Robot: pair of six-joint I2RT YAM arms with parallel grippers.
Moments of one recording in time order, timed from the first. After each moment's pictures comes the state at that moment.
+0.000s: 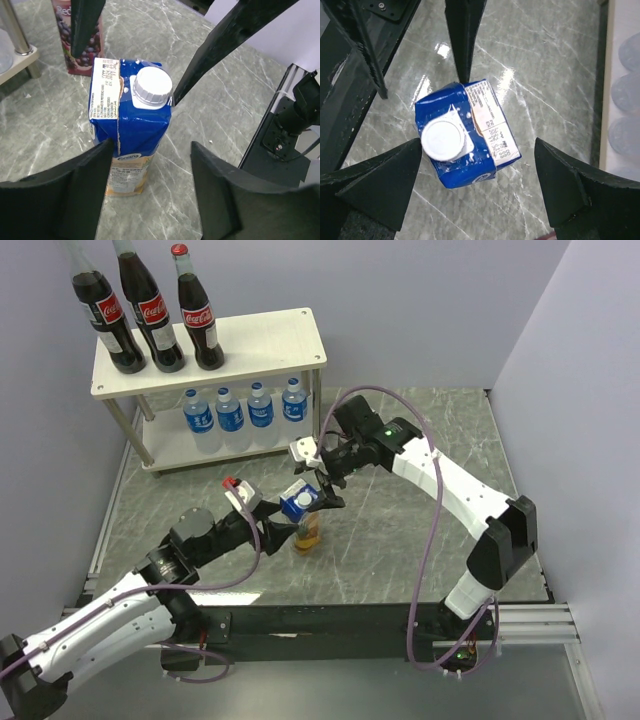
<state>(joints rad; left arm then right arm) -0.82 0.61 0.47 0.05 0.13 -0.19 0.69 1.62 1.55 -0.85 -0.88 -1.01</state>
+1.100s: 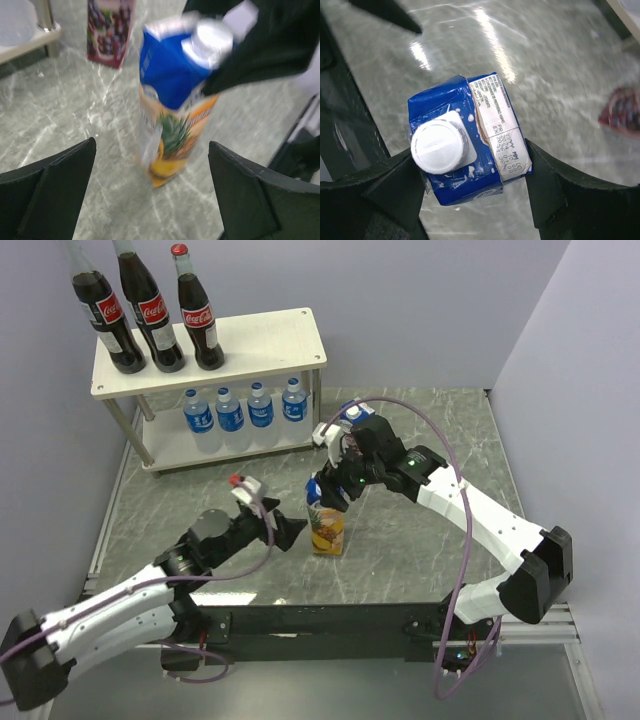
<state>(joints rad) -0.84 0.68 0.39 0.21 -0.05 -0.33 0.71 1.39 1.29 -0.65 -0.38 -0.25</state>
